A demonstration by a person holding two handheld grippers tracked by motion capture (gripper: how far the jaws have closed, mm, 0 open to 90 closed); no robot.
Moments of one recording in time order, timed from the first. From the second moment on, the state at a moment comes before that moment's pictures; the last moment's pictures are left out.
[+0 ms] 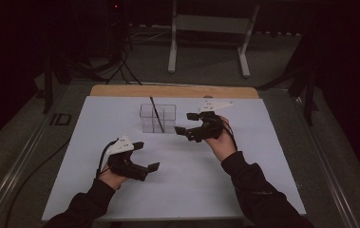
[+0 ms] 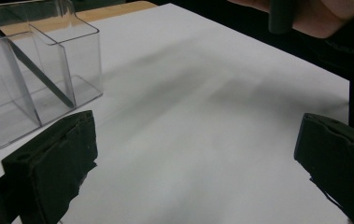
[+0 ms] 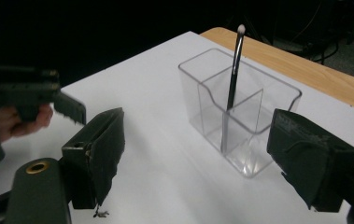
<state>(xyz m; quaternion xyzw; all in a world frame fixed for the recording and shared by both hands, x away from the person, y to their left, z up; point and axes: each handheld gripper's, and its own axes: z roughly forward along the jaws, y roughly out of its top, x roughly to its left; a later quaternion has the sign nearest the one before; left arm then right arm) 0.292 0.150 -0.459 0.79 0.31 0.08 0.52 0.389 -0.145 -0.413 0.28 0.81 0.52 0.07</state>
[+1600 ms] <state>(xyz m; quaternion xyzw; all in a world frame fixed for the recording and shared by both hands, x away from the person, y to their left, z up) 0.264 0.197 -0.487 0.81 0.31 0.08 0.49 0.299 -0.262 -0.469 0.32 0.80 0.49 0.08</state>
